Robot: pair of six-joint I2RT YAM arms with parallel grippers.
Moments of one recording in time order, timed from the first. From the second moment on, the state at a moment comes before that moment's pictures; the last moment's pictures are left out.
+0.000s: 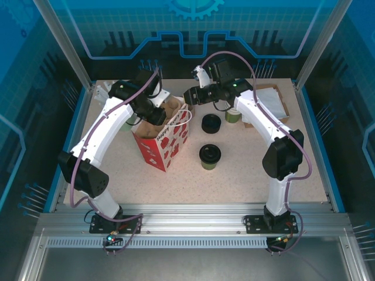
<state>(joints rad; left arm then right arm) -0.37 1.69 1.84 -1.31 0.07 0.07 0.47 1.94 1.94 -0.72 -0.49 0.20</state>
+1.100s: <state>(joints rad) -0.37 1.75 1.78 -1.29 0.05 0.02 0.47 1.78 1.89 -0.70 -0.45 0.19</state>
